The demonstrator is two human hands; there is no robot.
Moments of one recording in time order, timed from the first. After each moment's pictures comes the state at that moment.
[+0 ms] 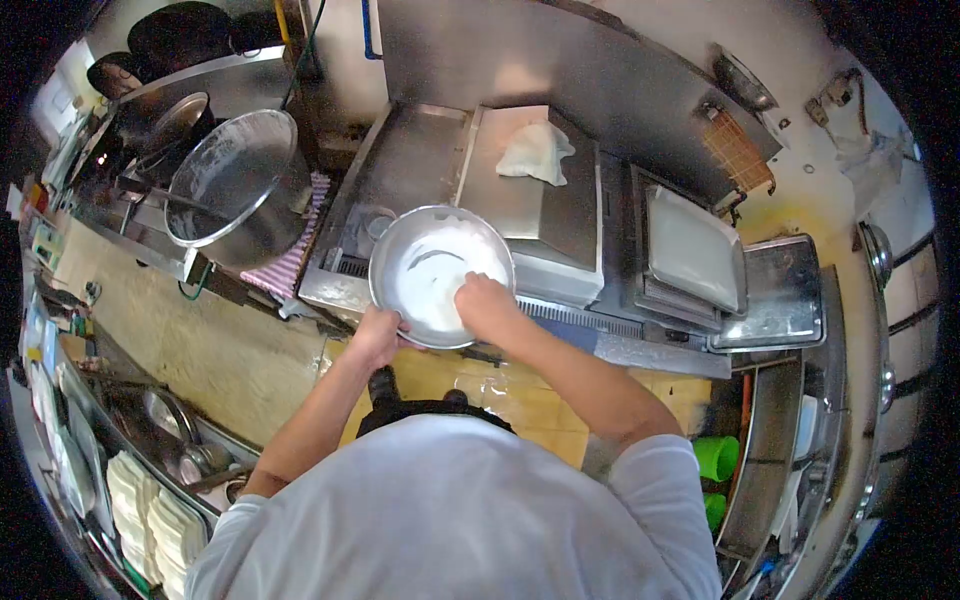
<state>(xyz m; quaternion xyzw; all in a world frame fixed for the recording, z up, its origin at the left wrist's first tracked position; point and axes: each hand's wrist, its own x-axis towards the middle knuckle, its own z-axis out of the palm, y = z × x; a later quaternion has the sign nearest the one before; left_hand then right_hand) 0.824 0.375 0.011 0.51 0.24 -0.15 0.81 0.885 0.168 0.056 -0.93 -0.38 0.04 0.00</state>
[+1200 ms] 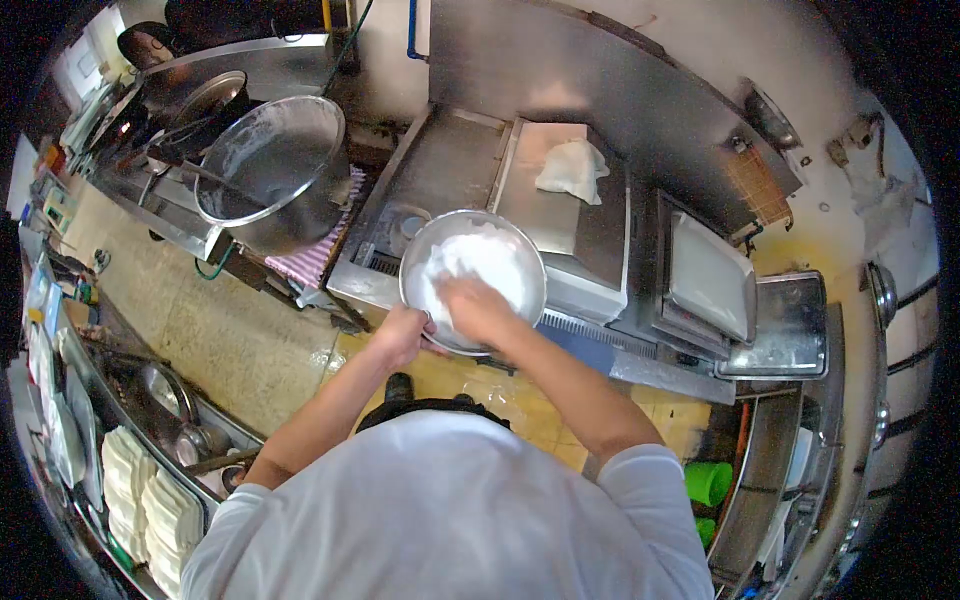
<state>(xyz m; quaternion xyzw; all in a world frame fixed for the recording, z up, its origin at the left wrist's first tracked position) 0.818 0.403 0.022 0.49 0.22 -0.17 0.83 0.894 0.237 0.030 -0.89 -0.44 0.07 0.10</state>
